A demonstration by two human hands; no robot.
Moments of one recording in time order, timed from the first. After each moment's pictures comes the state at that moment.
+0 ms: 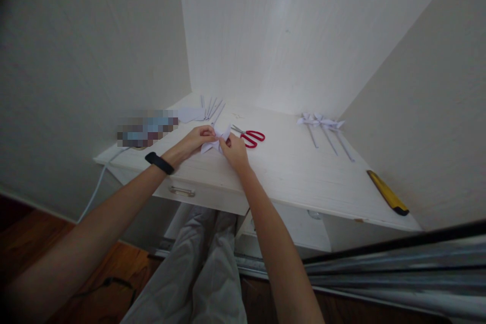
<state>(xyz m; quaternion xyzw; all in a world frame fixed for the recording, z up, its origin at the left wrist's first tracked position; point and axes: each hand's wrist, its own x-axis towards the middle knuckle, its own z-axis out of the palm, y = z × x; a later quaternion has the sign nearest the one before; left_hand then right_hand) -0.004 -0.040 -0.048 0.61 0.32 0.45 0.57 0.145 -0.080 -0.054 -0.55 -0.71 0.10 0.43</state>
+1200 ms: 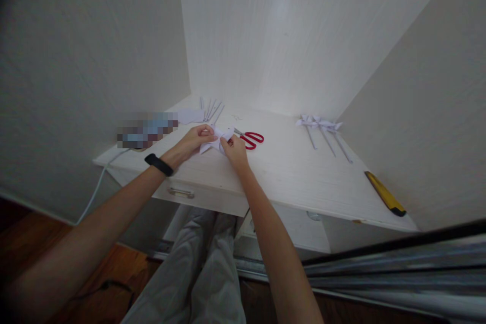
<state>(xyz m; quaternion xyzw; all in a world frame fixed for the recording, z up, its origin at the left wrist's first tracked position) -0.006 -0.040 -0.049 0.59 0.30 0.47 0.58 0.145 -0.076 -0.052 -0.56 -0.66 0.16 0.47</state>
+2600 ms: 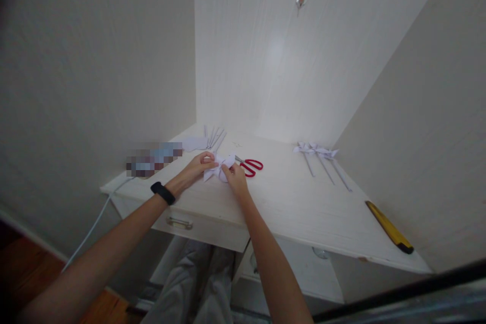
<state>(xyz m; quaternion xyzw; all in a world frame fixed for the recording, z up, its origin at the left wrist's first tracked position) -0.008 -0.040 -0.048 0.56 0.31 0.48 0.60 0.149 -0.064 -0.067 -0.51 -0.65 0.23 0.51</state>
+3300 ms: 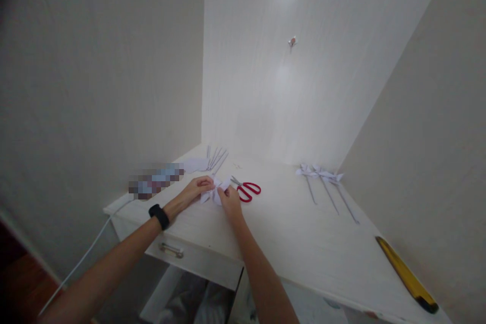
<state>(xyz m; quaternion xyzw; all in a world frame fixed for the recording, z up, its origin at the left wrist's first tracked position) -0.010 -0.029 -0.053 0.60 0.32 0.48 0.56 0.145 -0.052 -0.072 -0.51 -0.64 0.28 0.49</state>
